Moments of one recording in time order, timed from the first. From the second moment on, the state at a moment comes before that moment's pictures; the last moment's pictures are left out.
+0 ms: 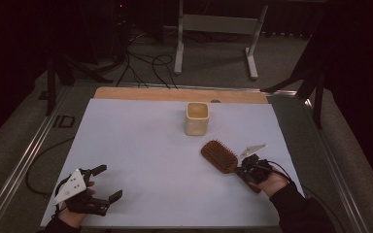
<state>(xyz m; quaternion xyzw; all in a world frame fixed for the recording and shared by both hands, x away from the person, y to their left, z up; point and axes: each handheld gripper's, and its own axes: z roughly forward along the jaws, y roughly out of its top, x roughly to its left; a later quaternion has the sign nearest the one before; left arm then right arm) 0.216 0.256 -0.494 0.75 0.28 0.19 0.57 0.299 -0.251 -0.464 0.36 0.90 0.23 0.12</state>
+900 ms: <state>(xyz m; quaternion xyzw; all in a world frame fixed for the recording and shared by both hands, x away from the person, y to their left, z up) 0.216 0.256 -0.494 0.75 0.28 0.19 0.57 0.314 -0.256 -0.459 0.33 0.93 0.16 0.09</state>
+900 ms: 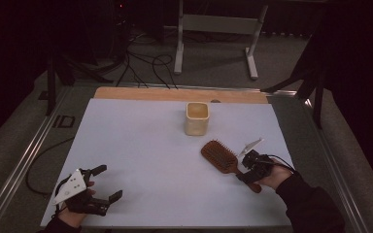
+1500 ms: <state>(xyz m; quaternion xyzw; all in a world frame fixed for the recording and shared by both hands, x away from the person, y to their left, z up) 0.216 0.256 -0.494 0.75 0.28 0.19 0.57 0.326 -0.255 -0.469 0.34 0.93 0.12 0.04</state>
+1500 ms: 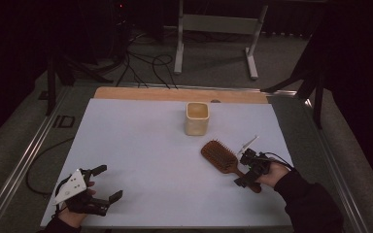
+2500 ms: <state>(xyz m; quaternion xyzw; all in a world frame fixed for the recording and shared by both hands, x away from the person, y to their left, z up) 0.216 0.257 -0.494 0.75 0.28 0.19 0.57 0.342 -0.238 -0.477 0.34 0.94 0.08 0.03</state>
